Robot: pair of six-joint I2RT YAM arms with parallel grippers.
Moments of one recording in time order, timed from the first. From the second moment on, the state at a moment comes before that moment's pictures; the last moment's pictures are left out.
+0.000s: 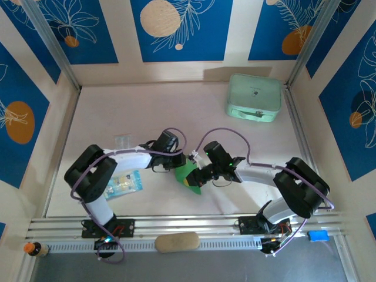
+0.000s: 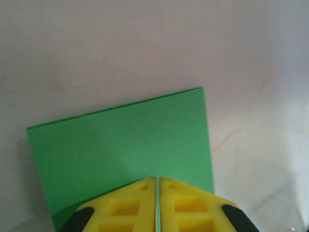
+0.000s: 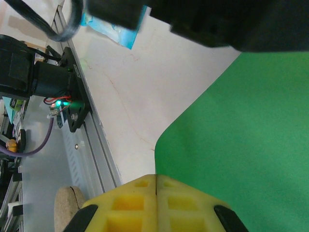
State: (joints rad) left arm -0.71 1.72 0.87 -0.11 0.28 -0.85; right arm 0.75 1.46 0.59 0.02 -0.73 0.39
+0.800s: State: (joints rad) left arm -0.70 1.76 0.87 -0.10 0.31 -0.84; right arm 0.73 1.51 0.59 -0.04 -0.54 0.39
